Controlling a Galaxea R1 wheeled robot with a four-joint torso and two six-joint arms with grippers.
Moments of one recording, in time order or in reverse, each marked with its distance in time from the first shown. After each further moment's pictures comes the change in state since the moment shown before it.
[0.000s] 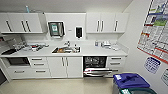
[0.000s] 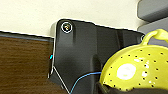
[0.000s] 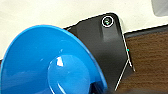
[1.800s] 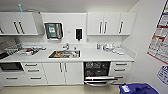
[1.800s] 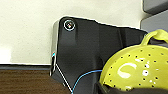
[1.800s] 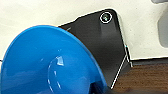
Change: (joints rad) left arm 0.011 0.011 -0.016 0.000 -0.001 0.000; right arm -0.011 0.000 -0.005 -0.003 -0.005 0.000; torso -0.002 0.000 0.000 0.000
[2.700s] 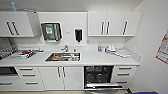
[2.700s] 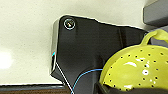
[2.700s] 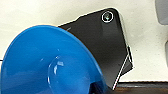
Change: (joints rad) left arm 0.003 0.000 0.000 0.000 0.000 0.000; right arm 0.000 0.015 -0.013 0.000 0.000 0.000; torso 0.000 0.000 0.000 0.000
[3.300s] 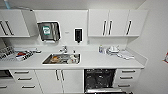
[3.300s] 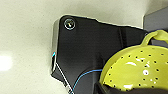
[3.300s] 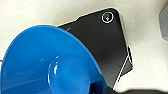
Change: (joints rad) left arm -0.010 0.000 0.000 0.000 -0.001 0.000; right arm 0.005 0.001 -0.001 0.000 0.000 0.000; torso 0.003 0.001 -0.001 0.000
